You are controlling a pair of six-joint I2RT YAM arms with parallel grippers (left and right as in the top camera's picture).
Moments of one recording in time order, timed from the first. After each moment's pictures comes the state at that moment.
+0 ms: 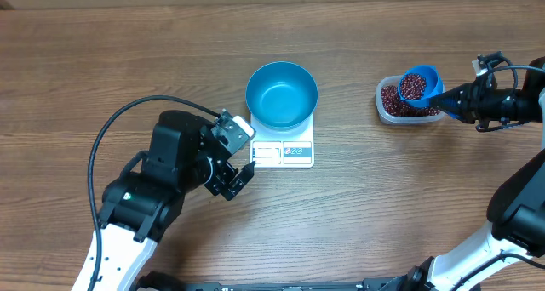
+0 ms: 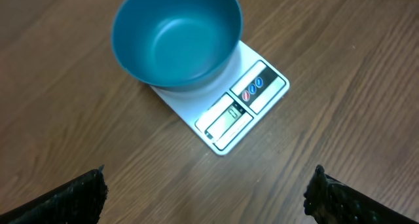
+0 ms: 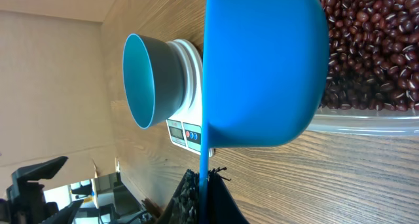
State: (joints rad) left arm -0.38 1.05 1.00 -0.78 0.21 0.39; right arm -0.51 1.95 1.64 -1.41 -0.95 -0.37
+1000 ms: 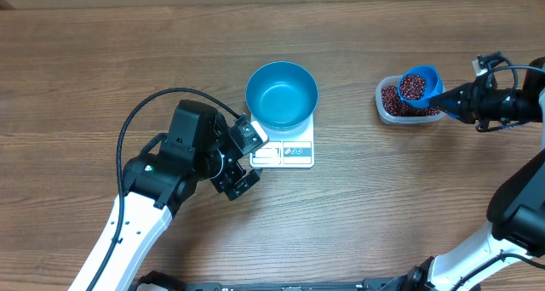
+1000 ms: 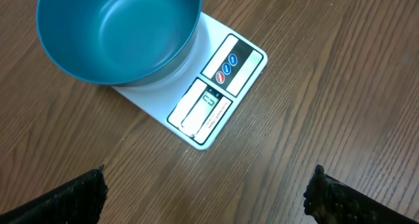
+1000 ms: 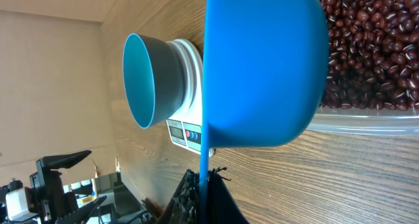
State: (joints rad) left arm -0.38 1.19 1.00 -0.78 0.29 0.53; right arm -0.51 1.95 1.64 -1.41 -0.95 -0.37
